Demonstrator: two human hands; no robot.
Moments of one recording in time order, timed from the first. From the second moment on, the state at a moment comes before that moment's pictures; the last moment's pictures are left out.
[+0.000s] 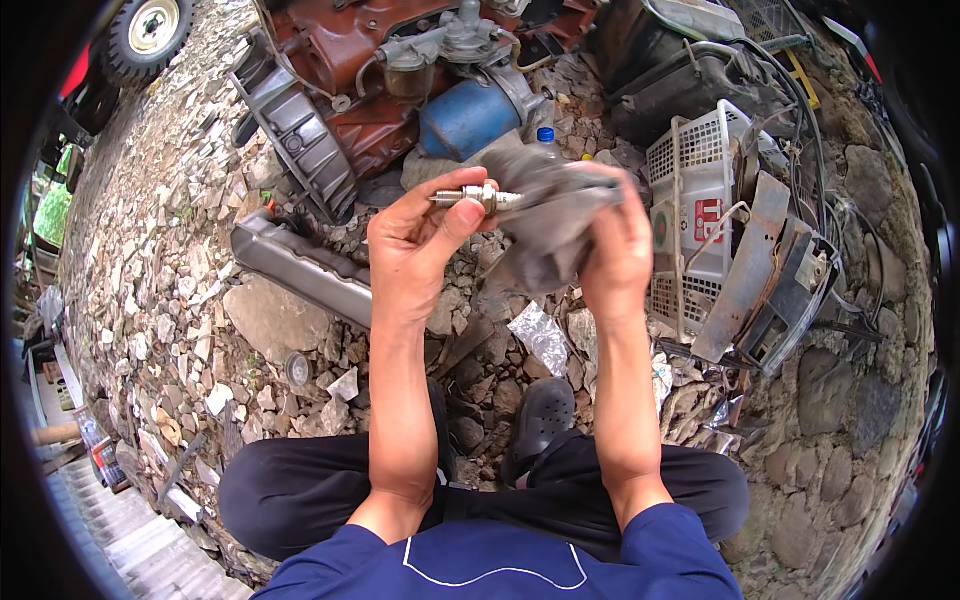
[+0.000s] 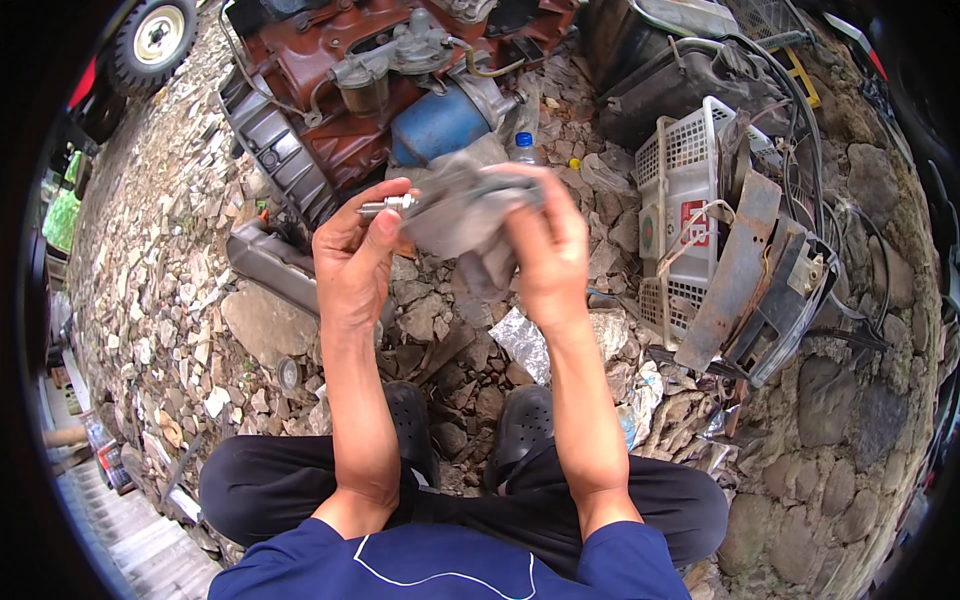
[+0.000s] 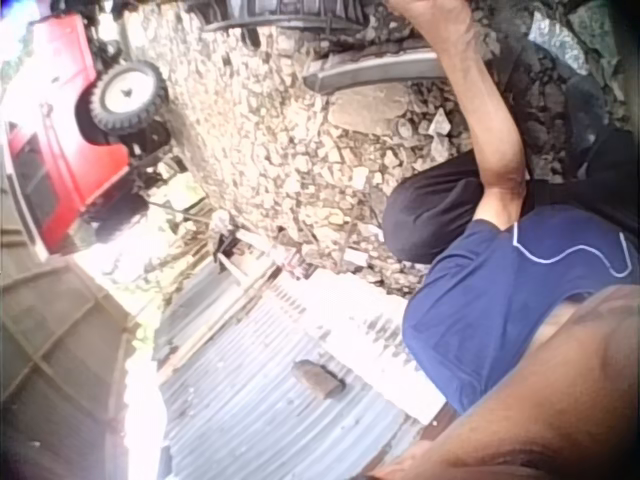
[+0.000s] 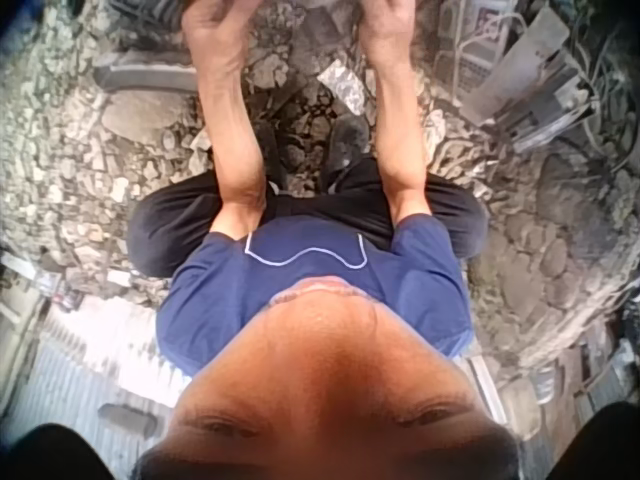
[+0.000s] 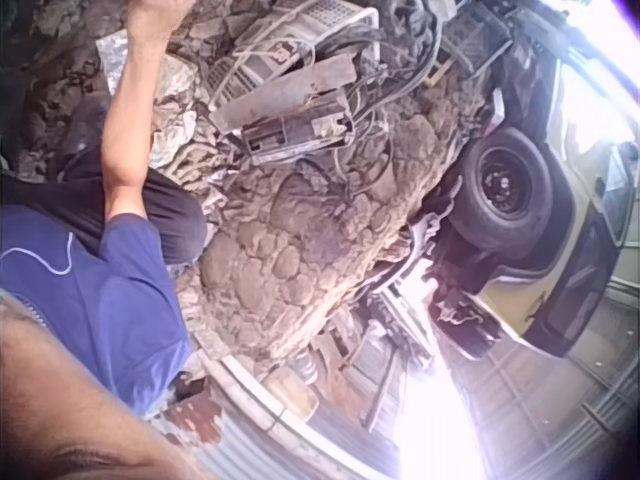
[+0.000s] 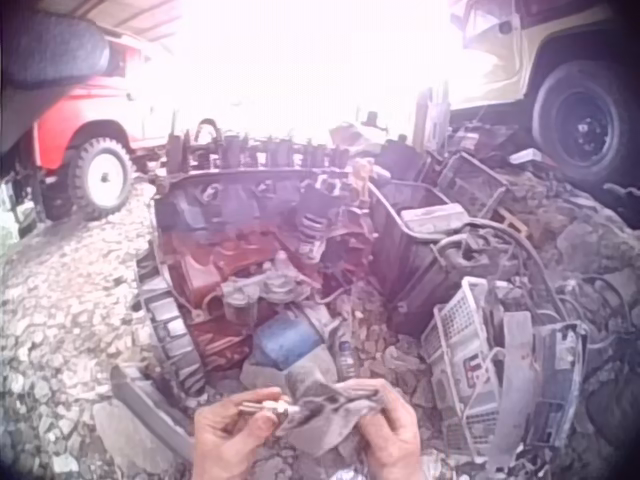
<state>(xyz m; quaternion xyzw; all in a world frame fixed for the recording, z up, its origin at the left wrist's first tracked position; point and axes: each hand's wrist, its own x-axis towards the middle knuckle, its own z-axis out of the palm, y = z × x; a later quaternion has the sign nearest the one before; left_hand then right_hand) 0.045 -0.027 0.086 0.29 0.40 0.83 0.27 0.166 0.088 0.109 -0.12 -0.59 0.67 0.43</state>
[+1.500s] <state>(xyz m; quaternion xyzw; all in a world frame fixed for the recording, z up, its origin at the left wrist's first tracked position) 0.037 -0.014 0.060 0.28 0.38 0.84 0.27 0.169 0.139 0.054 -0.13 -0.26 0.83 0.47</state>
